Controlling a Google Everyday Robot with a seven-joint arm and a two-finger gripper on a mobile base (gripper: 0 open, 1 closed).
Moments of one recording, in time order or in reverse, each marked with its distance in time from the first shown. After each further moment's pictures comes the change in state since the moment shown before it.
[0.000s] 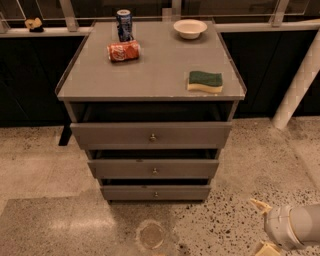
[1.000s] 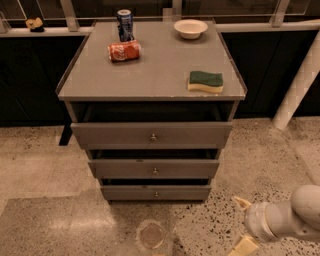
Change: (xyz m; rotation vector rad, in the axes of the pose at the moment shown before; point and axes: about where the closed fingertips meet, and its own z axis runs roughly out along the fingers) arm -0.010 -0.013 0.055 -0.015 0.002 0.017
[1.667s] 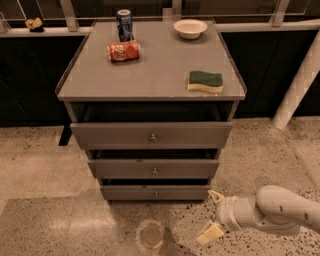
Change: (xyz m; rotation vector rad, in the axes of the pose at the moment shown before) arm -0.032 -0.030 0.092 0.020 -0.116 0.059
